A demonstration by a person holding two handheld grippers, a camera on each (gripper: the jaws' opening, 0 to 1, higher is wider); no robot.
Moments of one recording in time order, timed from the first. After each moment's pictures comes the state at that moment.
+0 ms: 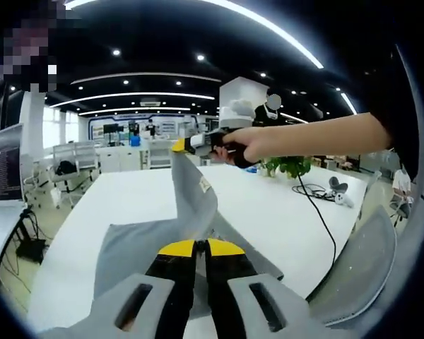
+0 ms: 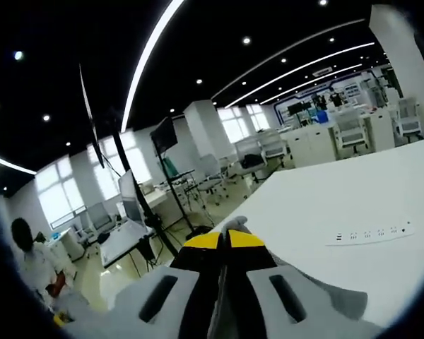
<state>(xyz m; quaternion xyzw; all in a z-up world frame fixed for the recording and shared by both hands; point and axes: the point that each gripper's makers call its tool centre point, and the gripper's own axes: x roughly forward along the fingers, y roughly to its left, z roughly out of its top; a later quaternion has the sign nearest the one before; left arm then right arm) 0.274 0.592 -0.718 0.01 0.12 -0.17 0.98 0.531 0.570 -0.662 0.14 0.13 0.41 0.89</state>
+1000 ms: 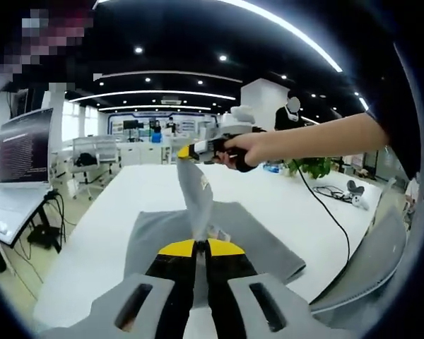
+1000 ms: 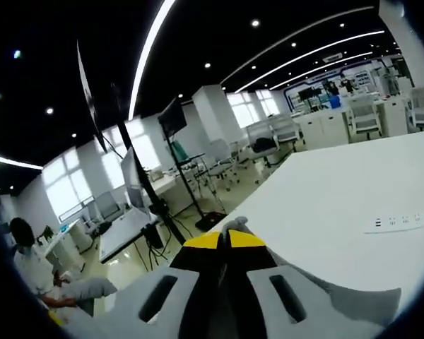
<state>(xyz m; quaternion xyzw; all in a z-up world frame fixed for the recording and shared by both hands) 0.265 0.666 -0.748 -0.01 0.13 -0.11 0.99 0.560 0.659 -0.723 0.13 0.17 0.44 0.87</state>
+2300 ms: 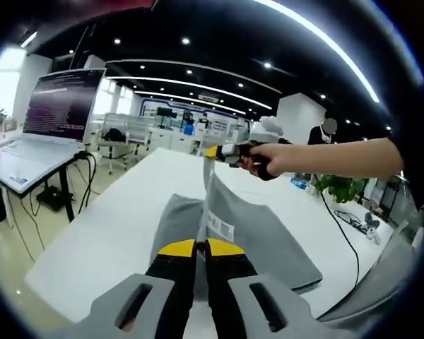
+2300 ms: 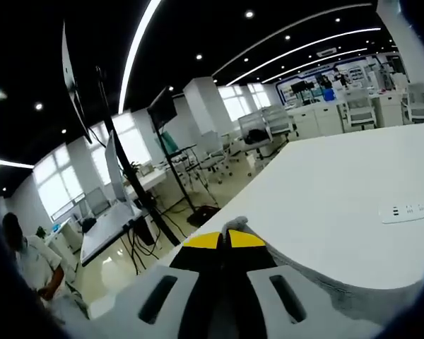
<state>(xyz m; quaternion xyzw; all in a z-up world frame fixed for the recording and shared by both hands) 0.271 0.740 -0.800 -0.12 0.16 -0.01 0.98 0.575 0.712 -0.768 0.12 0.20 0.41 0.88</state>
